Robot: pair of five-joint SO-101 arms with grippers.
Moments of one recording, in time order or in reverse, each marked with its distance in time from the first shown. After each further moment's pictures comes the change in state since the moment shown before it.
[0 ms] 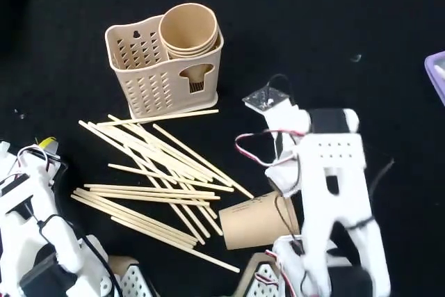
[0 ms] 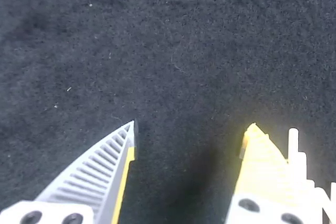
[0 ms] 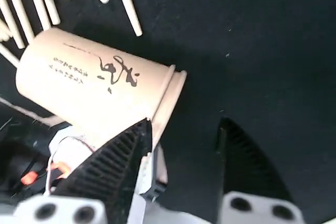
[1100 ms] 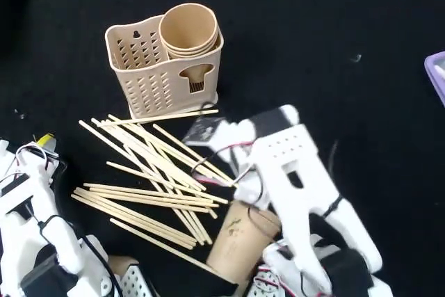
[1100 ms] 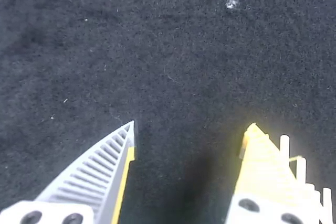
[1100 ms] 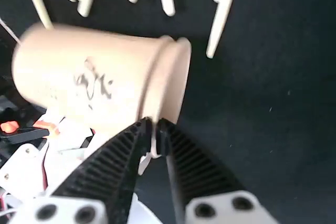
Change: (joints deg) left arm 0.0 -0.5 0.0 -1.9 -0.4; right arm -22.8 3.3 0.5 0.0 8.1
